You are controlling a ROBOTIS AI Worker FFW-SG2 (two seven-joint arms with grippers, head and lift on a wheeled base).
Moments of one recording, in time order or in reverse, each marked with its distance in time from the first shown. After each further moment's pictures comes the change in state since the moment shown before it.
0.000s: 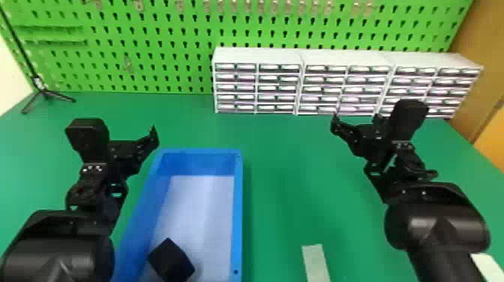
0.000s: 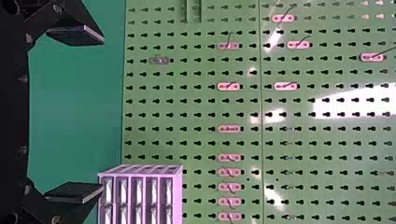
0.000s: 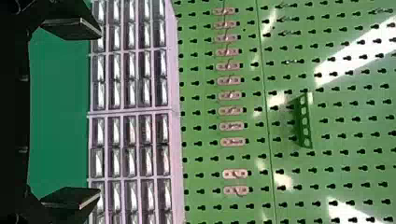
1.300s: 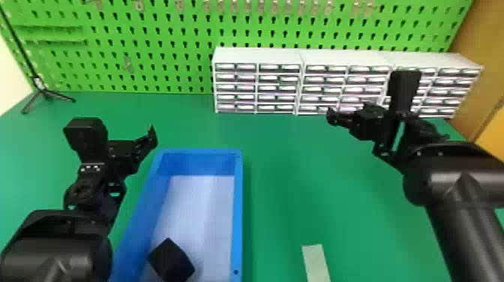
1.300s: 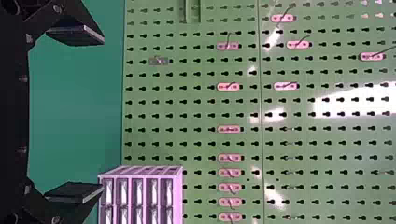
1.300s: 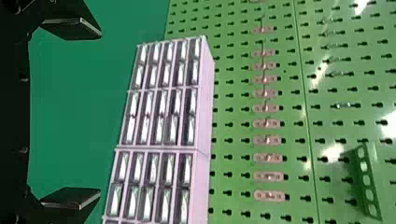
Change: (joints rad) left arm -0.002 0.007 0.003 0.000 0.001 0.000 -0.003; right arm -0.144 -0.059 -0.005 -0.021 0.028 0.362 0.216
